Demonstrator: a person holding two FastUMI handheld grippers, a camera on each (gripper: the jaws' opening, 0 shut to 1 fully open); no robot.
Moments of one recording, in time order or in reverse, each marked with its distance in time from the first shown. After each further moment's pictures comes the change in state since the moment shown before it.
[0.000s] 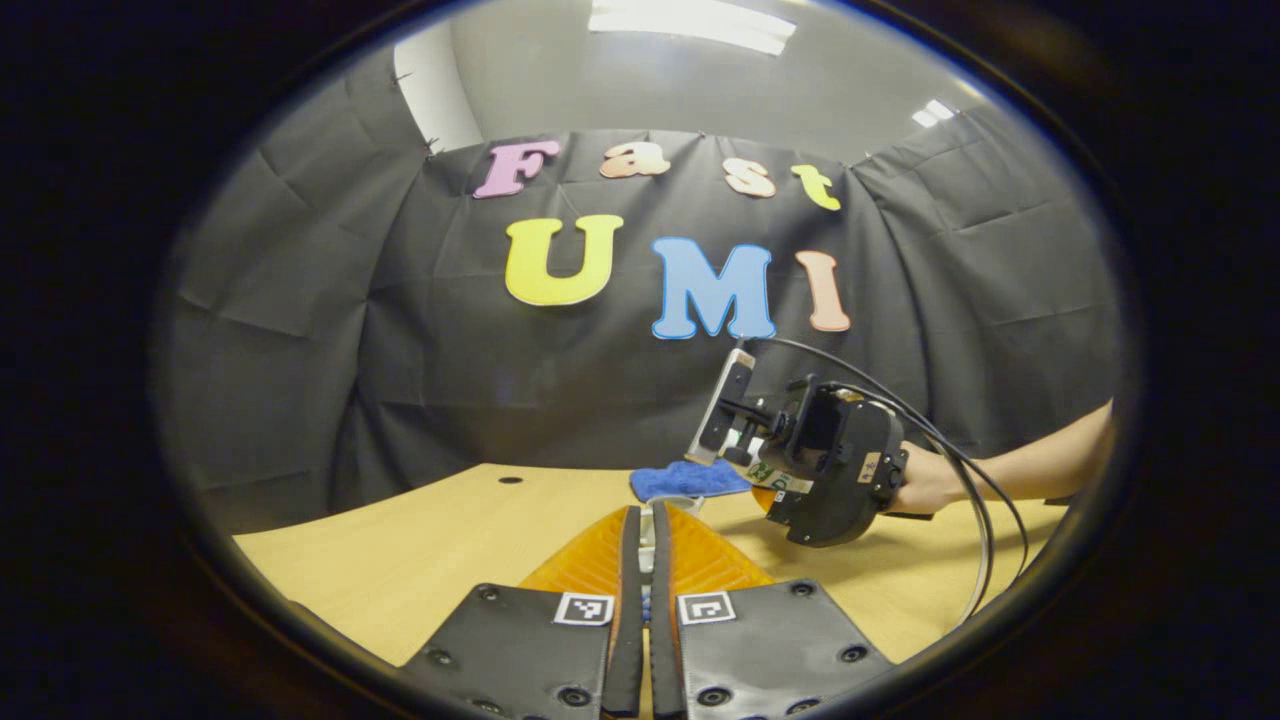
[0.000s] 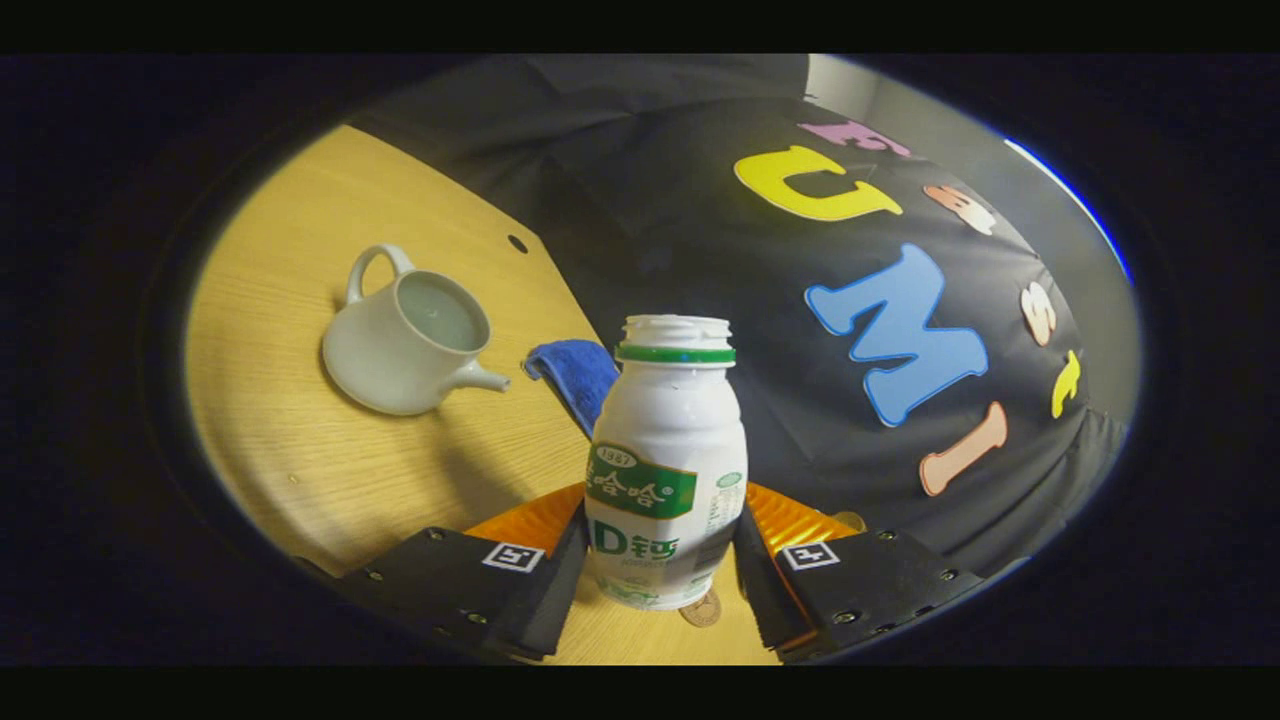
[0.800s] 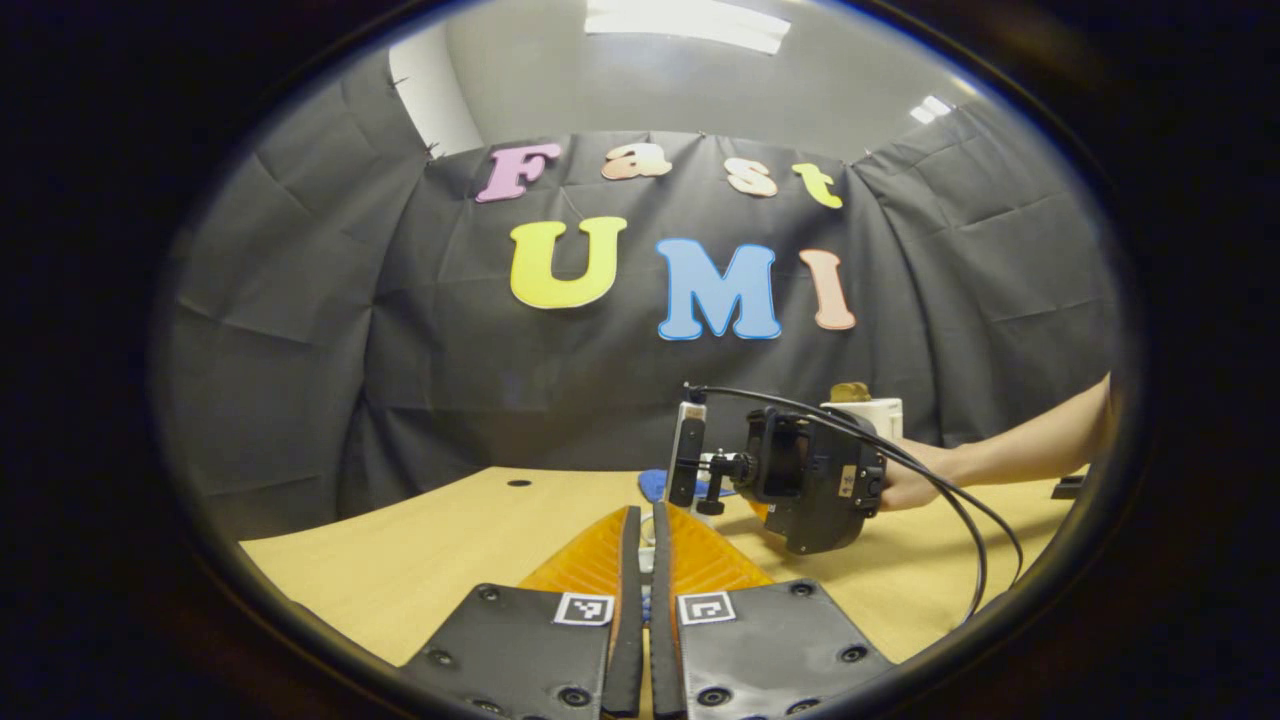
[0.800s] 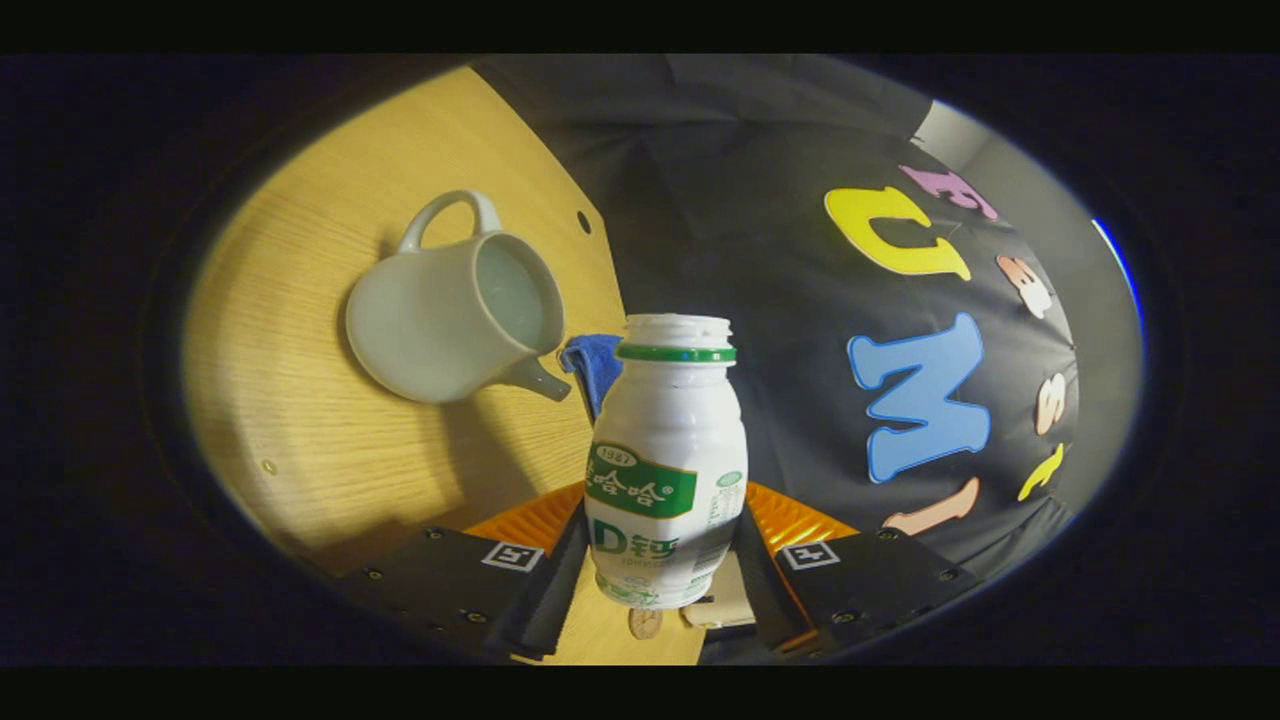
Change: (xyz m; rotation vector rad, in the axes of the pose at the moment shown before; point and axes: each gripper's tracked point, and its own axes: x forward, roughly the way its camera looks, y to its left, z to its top) left arm -0.001 0.007 -0.002 0.018 -0.001 0.017; right arm 0.012 0.011 0.017 -0.278 -0.016 -0.007
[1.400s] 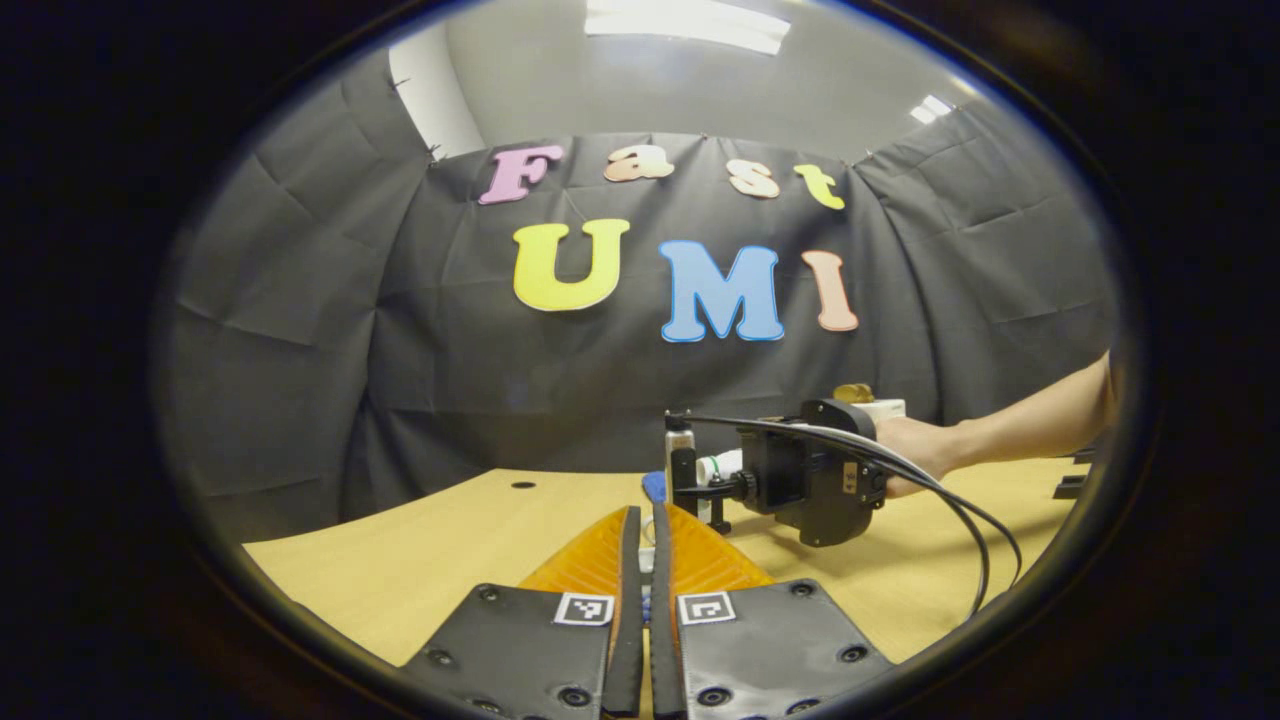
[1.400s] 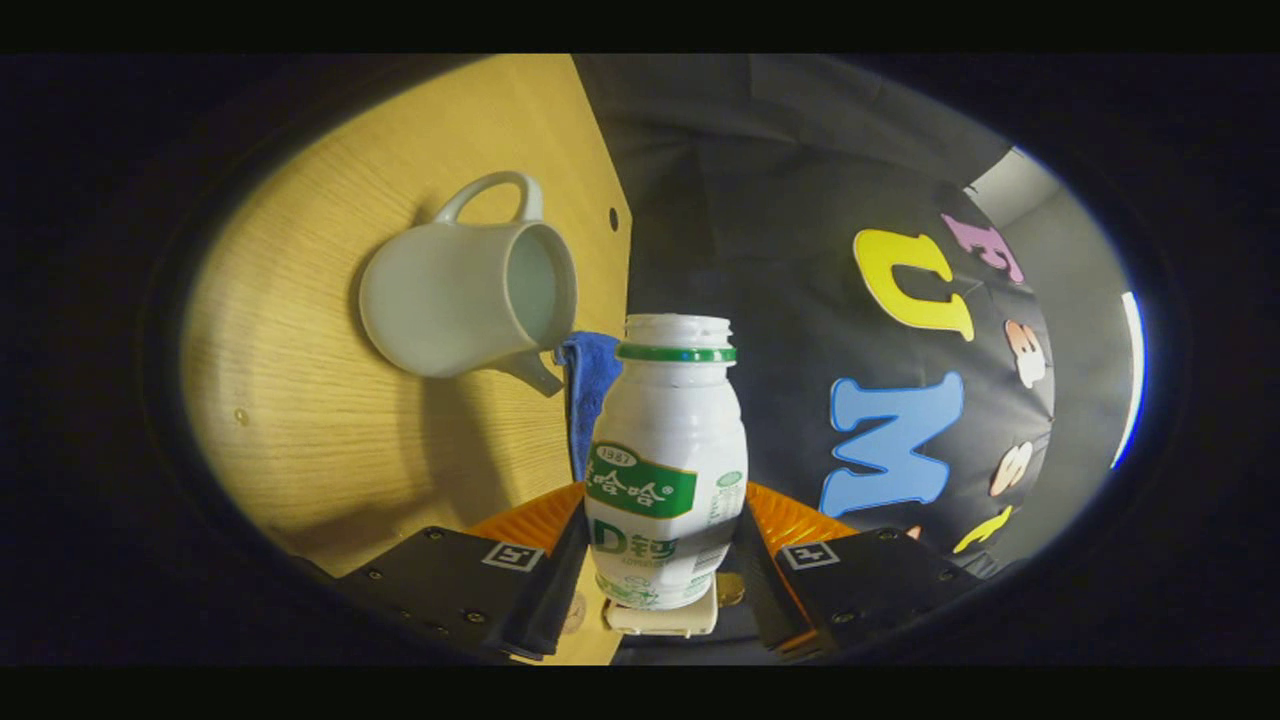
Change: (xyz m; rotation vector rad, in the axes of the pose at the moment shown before) left arm -0.003 0.004 0.005 0.002 -0.011 0.009; right arm 0.000 -0.016 0.008 -0.214 -0.019 -0.048
